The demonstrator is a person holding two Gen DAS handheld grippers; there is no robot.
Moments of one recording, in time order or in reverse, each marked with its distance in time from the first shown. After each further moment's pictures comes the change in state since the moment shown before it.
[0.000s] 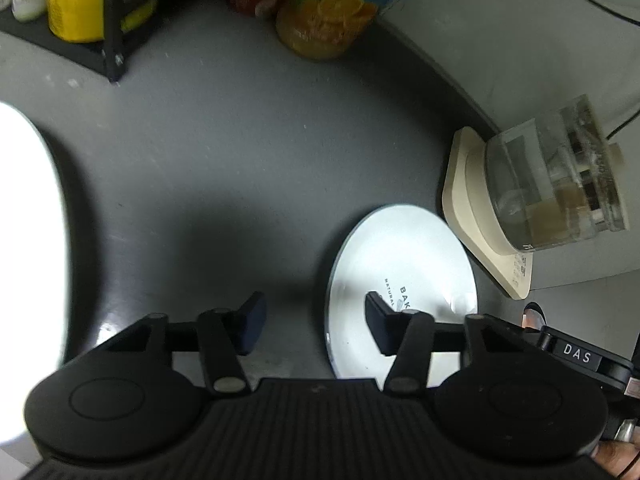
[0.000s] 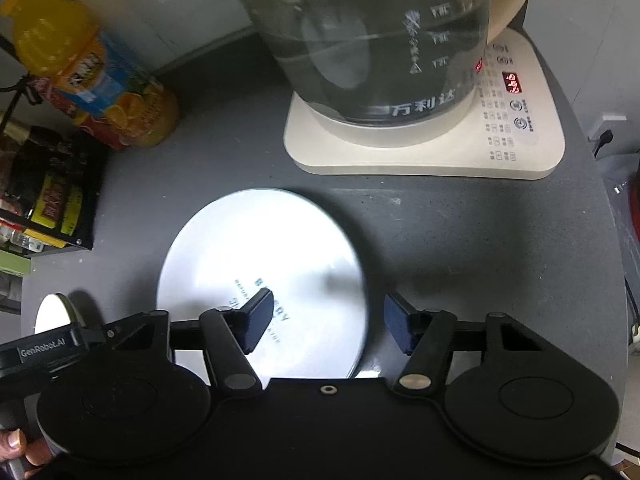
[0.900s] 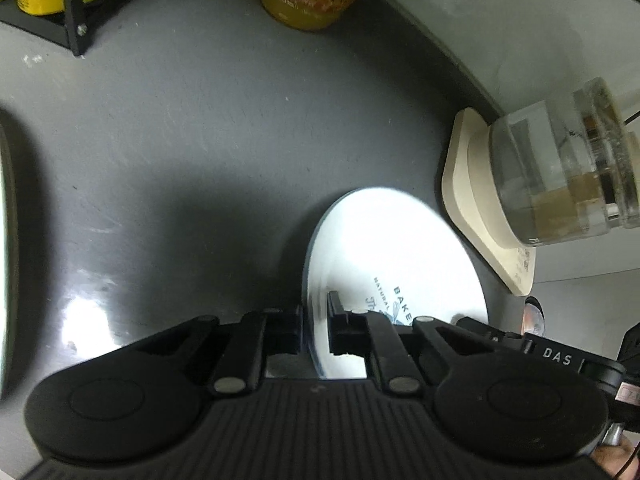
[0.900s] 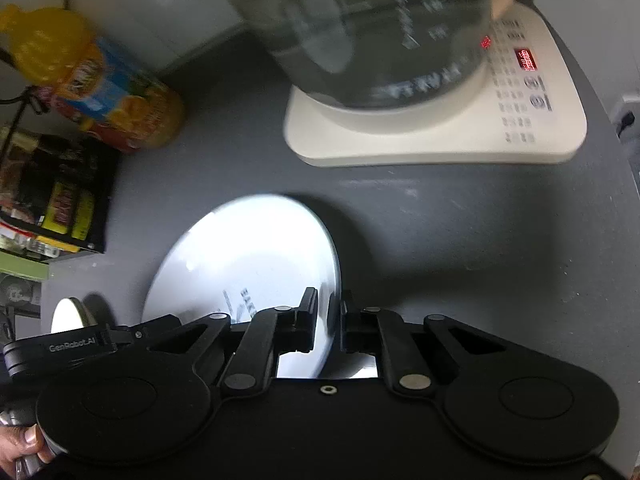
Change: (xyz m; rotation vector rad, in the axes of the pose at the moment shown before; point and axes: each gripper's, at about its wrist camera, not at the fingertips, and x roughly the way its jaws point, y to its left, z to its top) left arm 0.020 -0.009 0.000 -0.004 0.036 -0.011; right arm 0.000 -0.004 -0.005 0.012 -0.021 0.091
